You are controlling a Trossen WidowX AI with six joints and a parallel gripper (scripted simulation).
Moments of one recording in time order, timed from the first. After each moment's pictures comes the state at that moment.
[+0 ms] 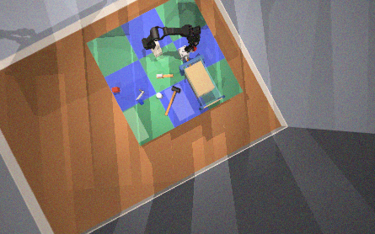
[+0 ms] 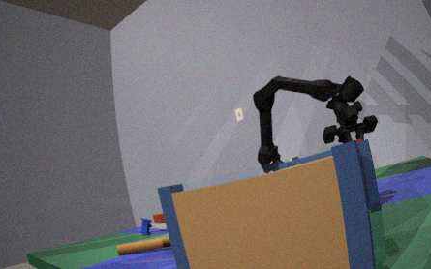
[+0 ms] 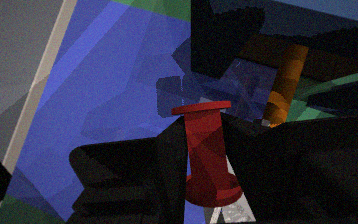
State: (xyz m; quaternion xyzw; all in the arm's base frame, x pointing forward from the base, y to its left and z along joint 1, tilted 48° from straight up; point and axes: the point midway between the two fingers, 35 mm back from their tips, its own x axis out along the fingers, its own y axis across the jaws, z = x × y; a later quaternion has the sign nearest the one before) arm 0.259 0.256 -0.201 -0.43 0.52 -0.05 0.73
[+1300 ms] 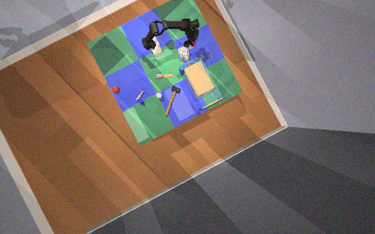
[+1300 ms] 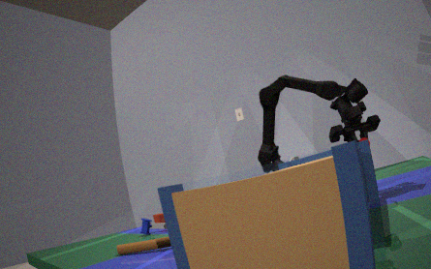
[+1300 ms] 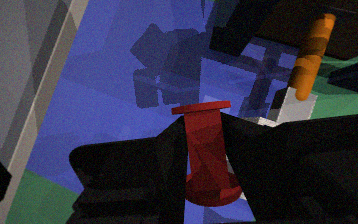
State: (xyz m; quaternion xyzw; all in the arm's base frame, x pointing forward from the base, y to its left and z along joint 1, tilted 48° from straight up) arm 0.211 0.268 -0.212 -0.43 0.53 -0.04 0.74
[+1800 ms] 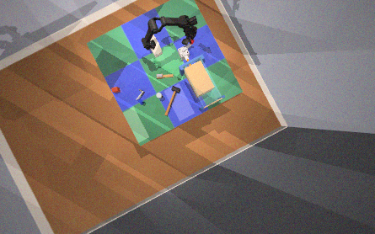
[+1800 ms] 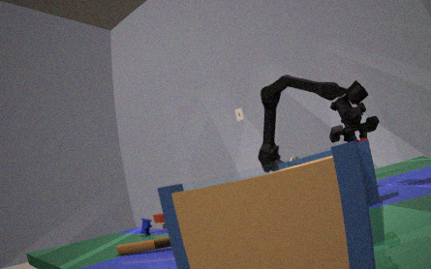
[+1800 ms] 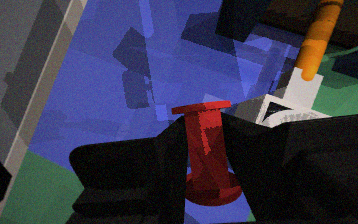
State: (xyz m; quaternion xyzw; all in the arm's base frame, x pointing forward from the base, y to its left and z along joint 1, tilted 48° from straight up) arm 0.183 0.268 -0.212 -0.43 0.53 -0.03 0.73
